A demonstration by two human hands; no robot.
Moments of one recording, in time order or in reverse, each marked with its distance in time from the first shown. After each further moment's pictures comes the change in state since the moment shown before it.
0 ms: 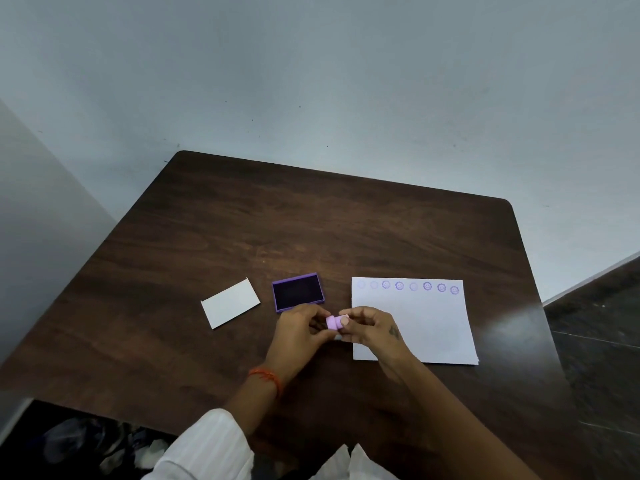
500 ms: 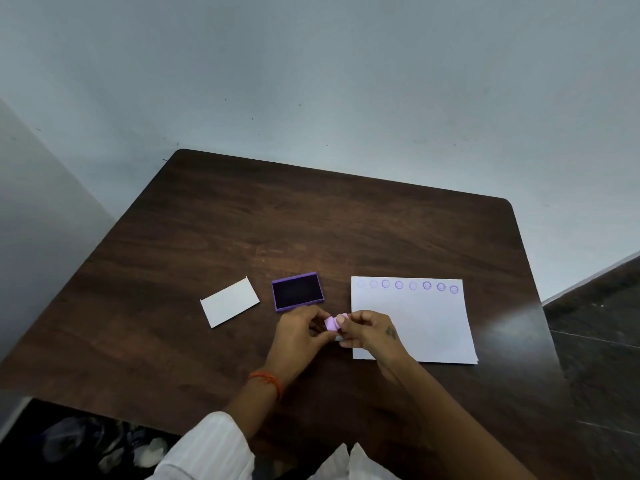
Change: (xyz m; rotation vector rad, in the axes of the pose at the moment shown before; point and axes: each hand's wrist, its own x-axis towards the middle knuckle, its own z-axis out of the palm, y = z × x) left_hand -0.005 -0.001 0.003 -0.036 0.004 0.006; right_hand -0.001 0.004 0.005 -0.021 0.035 0.069
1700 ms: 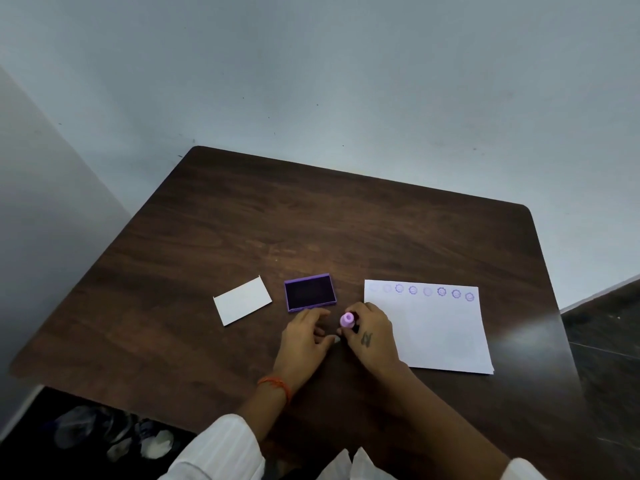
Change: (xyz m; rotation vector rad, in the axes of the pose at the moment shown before) left_hand -0.003 -0.018 0.002 0.049 0.020 -0.091; right_hand 0.024 0.013 0.022 -0.737 0.226 -0.354
